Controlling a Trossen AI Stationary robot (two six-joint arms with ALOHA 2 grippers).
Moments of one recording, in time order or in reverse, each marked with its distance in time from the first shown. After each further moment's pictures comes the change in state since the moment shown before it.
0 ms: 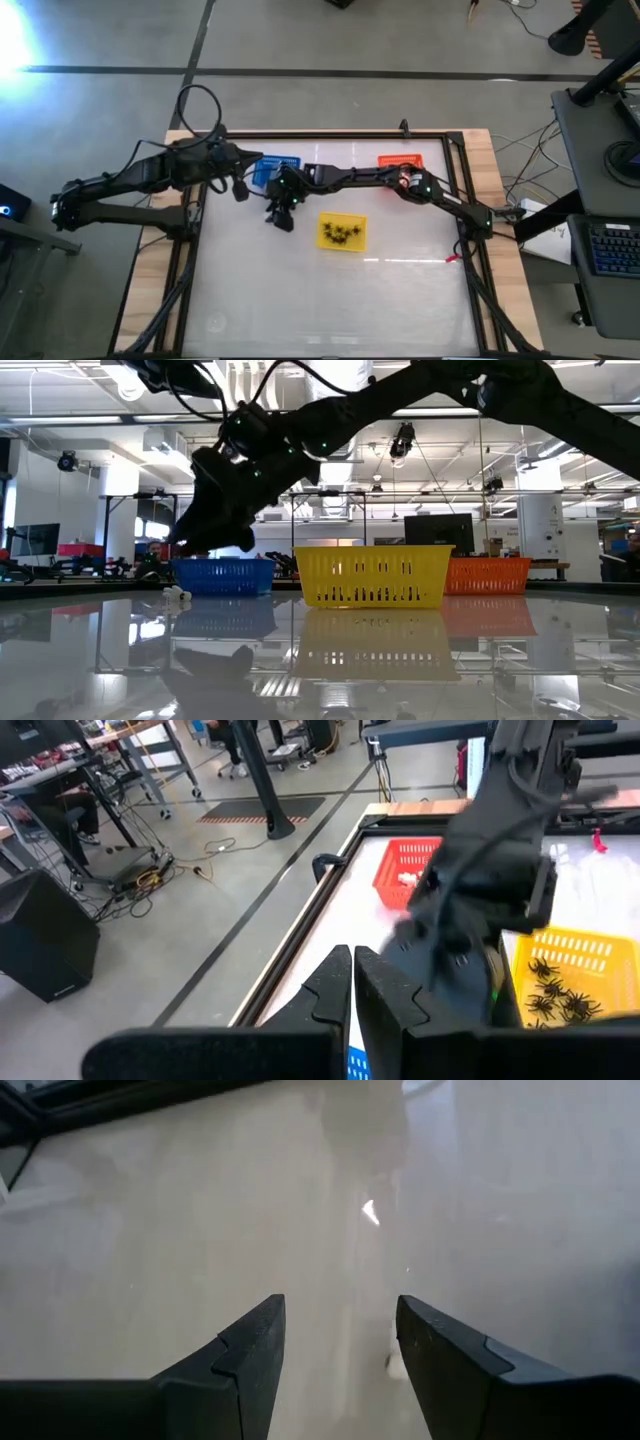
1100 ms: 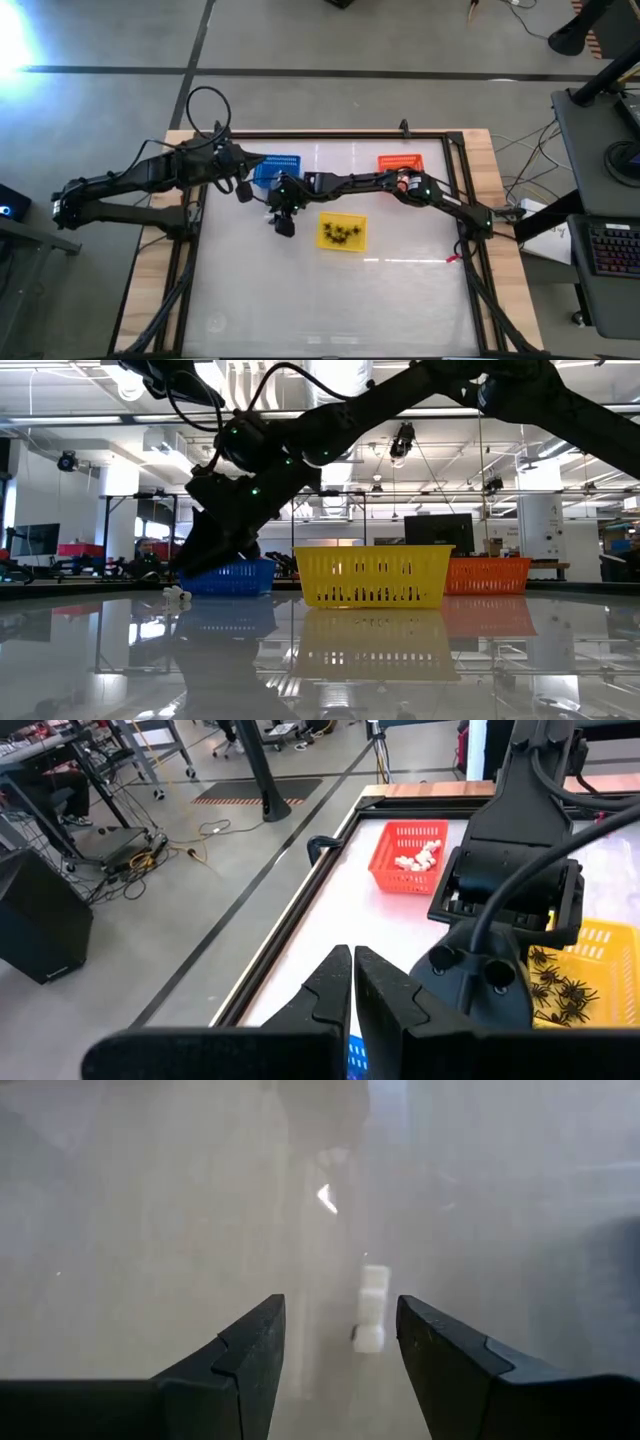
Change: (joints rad) left arm 0.000 0.037 0.000 -0.014 -0.001 -0.030; right arm 0.032 0.006 -0.052 0.020 0.148 -0.041
